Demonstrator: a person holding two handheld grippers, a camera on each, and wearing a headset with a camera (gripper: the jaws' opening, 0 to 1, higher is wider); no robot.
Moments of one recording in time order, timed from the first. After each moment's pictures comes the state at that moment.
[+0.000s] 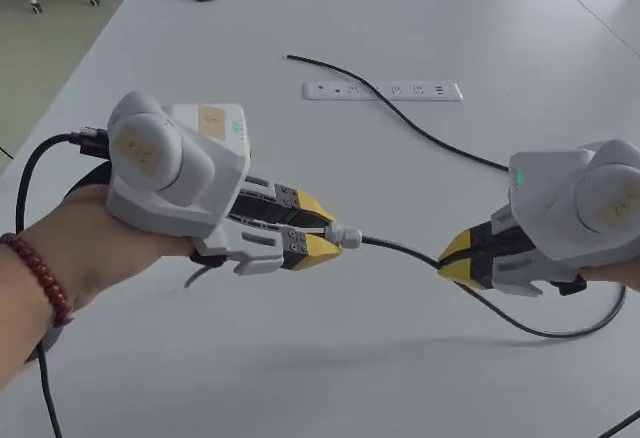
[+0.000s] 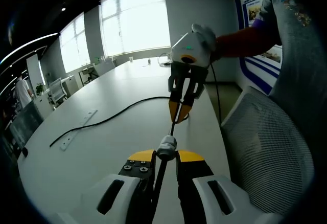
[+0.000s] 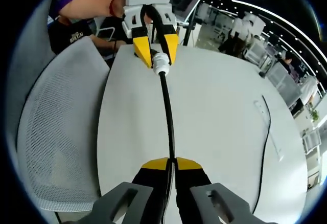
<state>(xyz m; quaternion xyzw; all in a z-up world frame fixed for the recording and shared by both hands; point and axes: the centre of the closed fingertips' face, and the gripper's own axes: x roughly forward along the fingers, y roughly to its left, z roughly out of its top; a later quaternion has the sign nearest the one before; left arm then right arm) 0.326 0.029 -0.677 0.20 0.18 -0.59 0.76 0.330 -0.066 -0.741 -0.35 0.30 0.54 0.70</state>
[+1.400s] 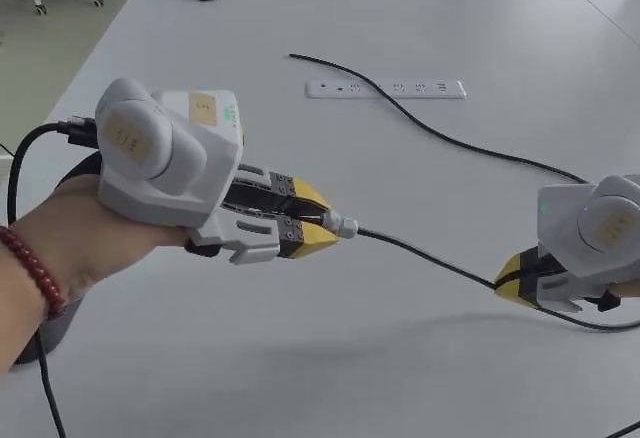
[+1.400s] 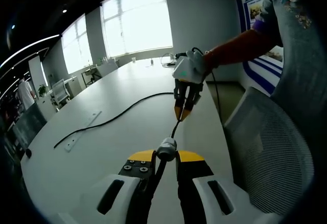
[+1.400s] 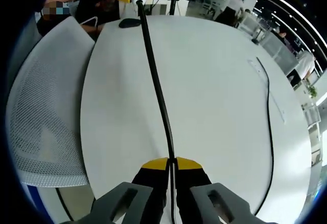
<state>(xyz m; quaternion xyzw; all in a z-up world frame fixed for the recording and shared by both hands) 0.329 0.032 -0.670 0.20 0.17 -0.58 0.77 0.337 -0.135 -0.795 -0.36 0.38 0.48 0.70</state>
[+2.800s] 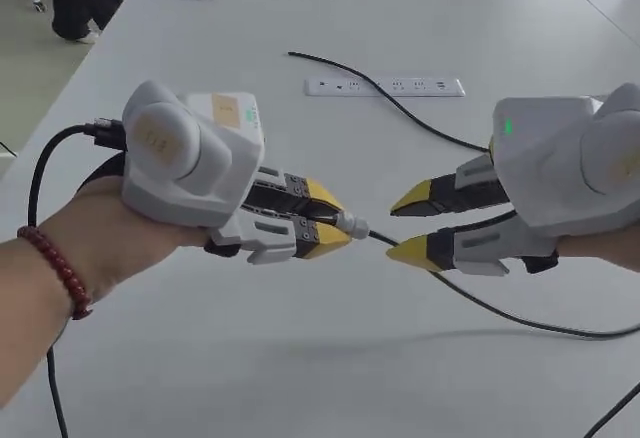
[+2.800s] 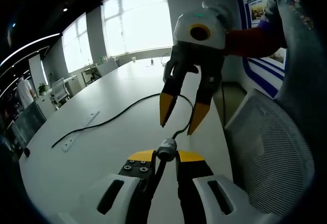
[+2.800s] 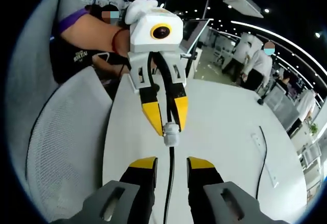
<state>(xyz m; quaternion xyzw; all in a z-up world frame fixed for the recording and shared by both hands) 0.330 0.021 -0.674 0.20 0.18 -0.58 0.77 0.320 0.000 -0.678 -0.31 0.21 0.58 0.73</state>
